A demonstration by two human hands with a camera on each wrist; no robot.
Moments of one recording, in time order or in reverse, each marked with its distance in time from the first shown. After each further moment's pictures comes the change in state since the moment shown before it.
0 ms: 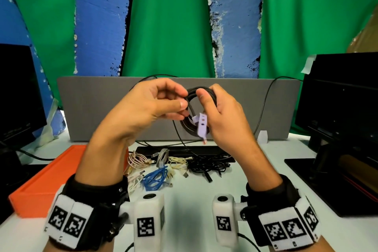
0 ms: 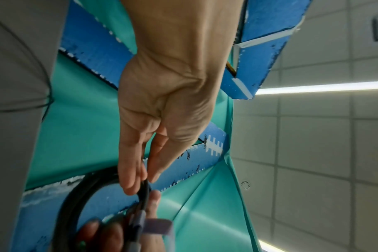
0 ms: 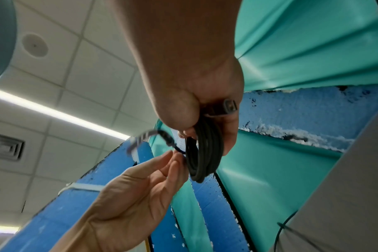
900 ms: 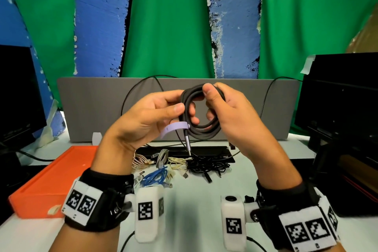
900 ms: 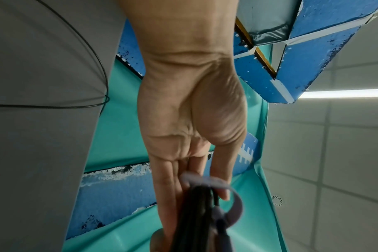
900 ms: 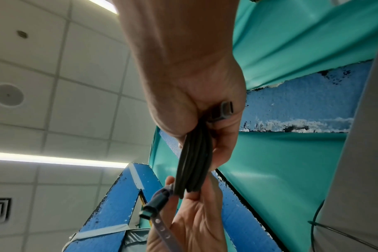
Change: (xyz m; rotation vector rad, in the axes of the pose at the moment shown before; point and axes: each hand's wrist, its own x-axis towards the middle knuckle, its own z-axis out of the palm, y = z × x) left_hand 0.006 -0.029 -0.002 -0.353 -0.374 0.054; right_hand -0.001 -0.011 -0.022 0.167 -0.089 0.061
